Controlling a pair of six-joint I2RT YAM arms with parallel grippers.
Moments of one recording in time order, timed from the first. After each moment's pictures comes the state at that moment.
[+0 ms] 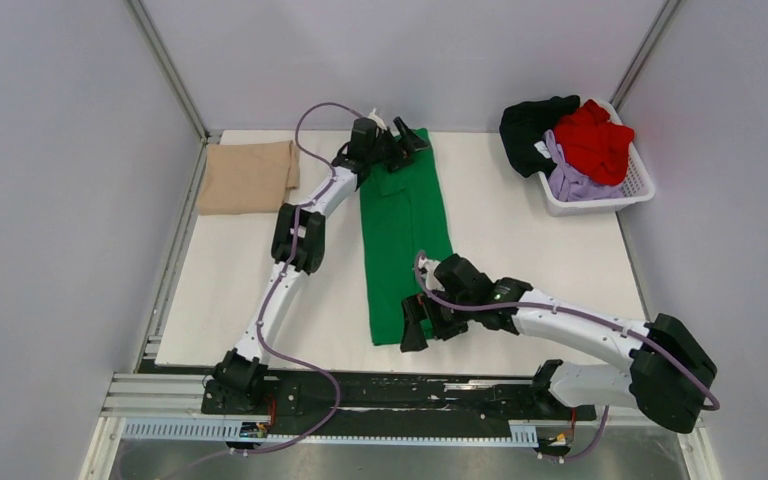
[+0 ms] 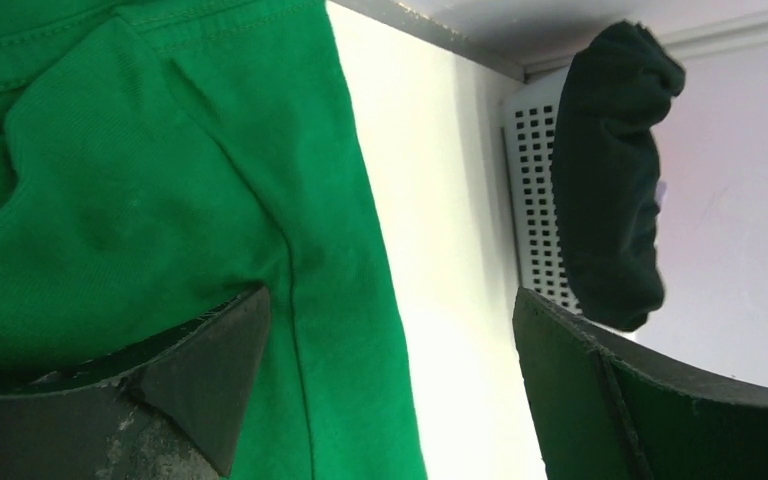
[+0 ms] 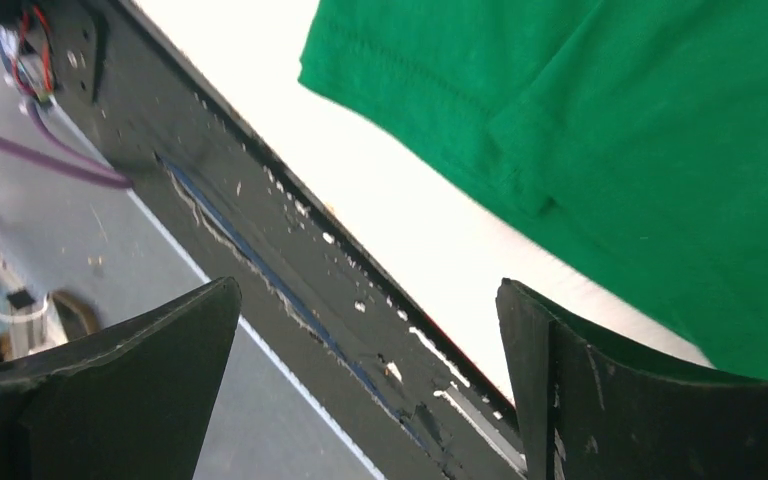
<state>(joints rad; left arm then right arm) -0.39 2.92 2.62 0.01 0.45 -1.02 0.90 1.23 0.65 -0.39 -0.38 0.53</state>
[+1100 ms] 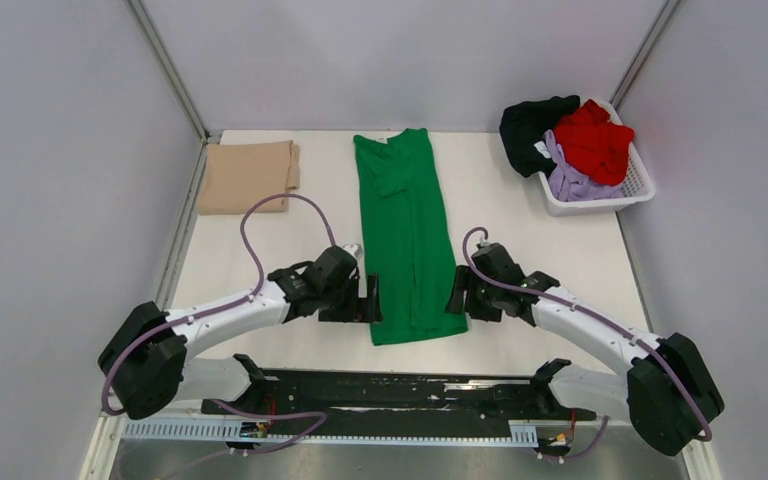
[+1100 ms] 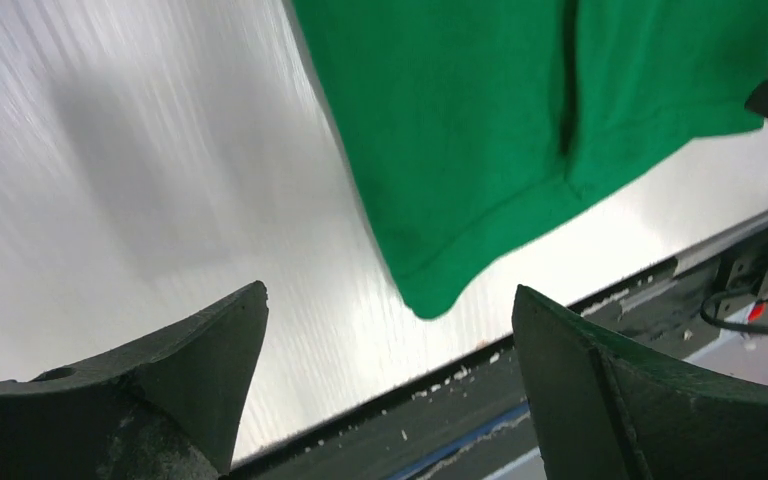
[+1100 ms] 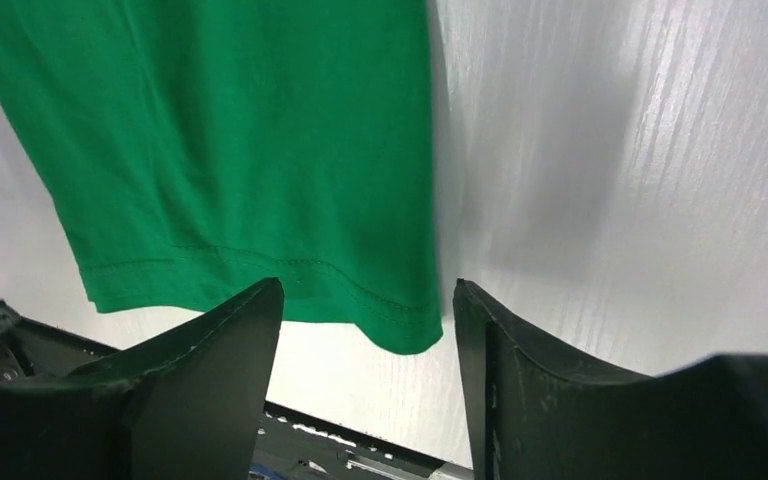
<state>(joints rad) -0.79 1.27 0.70 -0.40 0.08 -0.71 0.60 1.12 0.58 -0.48 -0.06 0.72</state>
